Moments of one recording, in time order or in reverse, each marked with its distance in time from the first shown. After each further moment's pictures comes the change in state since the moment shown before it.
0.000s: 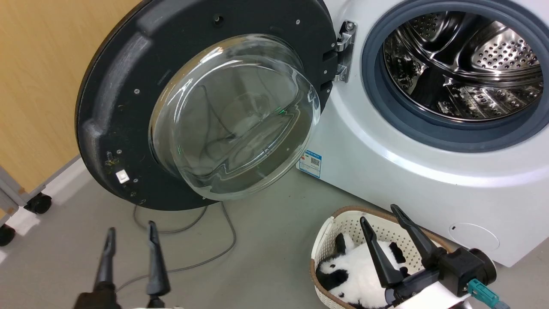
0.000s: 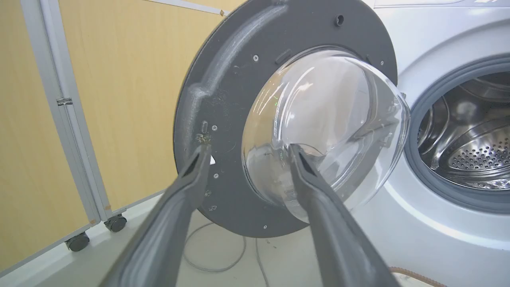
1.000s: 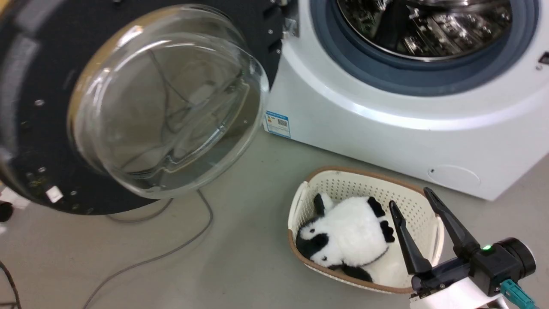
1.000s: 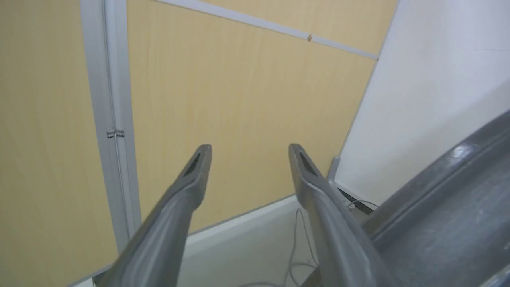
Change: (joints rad) left arm -0.614 0.384 0.555 0.581 -0.329 -0.257 0.145; right arm 0.023 -0.039 -0.078 -0.123 -0.061 0.000 0.000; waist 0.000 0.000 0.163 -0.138
